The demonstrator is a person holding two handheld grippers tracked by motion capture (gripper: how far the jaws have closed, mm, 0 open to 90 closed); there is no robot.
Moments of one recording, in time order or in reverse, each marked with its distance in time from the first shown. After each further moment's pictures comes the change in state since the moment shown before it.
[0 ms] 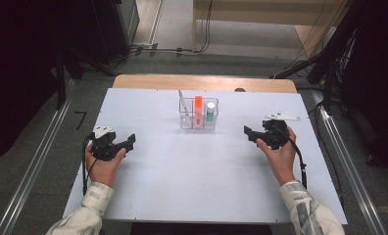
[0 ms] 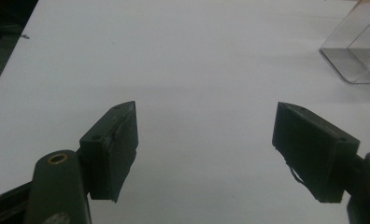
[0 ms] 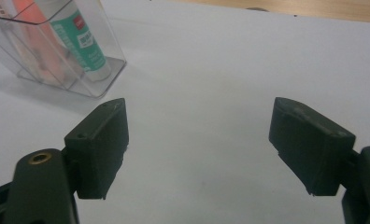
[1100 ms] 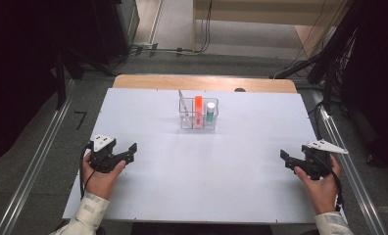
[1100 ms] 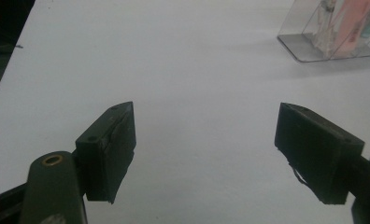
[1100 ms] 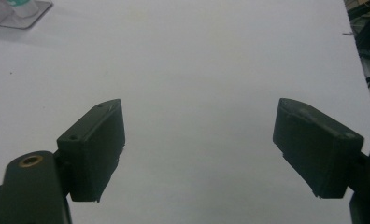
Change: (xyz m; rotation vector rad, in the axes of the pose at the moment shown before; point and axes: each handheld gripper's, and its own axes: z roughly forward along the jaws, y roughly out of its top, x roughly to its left) left arm -0.018 -0.014 -0.038 -0.029 -0.039 0.089; right arm -0.056 -0.069 -0.087 0.019 -0.144 0.045
